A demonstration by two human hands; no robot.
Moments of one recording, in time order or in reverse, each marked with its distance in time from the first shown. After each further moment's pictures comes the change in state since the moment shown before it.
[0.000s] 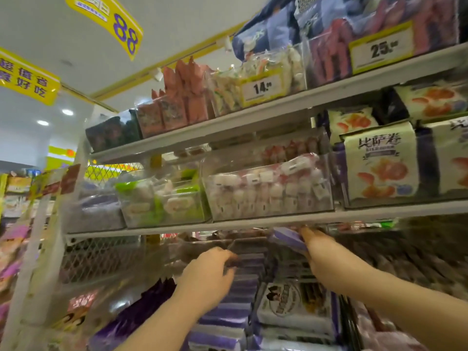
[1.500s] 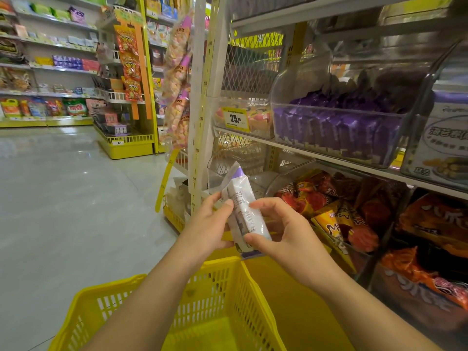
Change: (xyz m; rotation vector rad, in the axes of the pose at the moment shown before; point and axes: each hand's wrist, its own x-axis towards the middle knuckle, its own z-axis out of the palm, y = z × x) left_hand -0.353 -0.180 0.016 -1.030 0.140 -0.991; right_hand -0.211 -0.214 0.305 0.980 -0.525 -0.380
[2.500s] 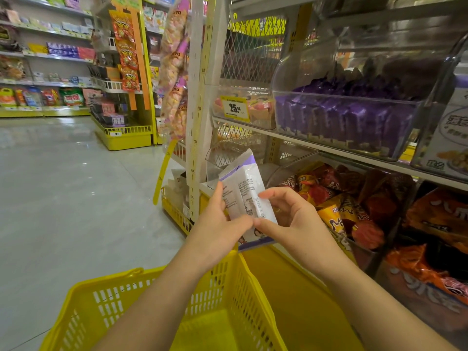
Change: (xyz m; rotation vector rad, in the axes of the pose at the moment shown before) left_hand 0.007 -0.014 0.012 0.173 -0.046 0.056; right_hand 0.013 0.014 -0.009 0.181 0.003 0.075
